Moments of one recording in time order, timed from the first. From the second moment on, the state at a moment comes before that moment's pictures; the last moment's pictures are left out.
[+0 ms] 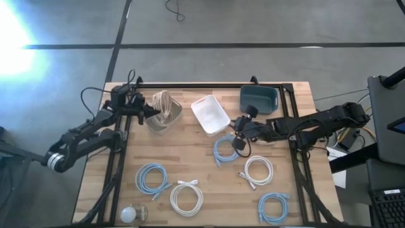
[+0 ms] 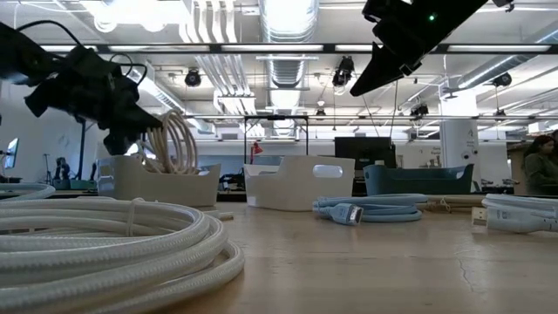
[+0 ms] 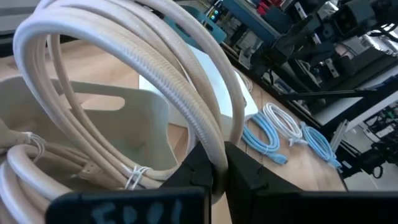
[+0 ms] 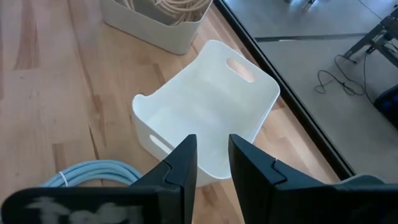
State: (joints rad) left arm 1.14 0.77 0.25 0.05 0.99 -0.14; right arm 0.13 1.26 0.84 -0.31 0.59 0.17
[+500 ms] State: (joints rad) left arm 1.14 0.76 0.24 0.04 0.87 -0.21; right arm 0.13 1.27 0.84 -0.30 0.59 0.21
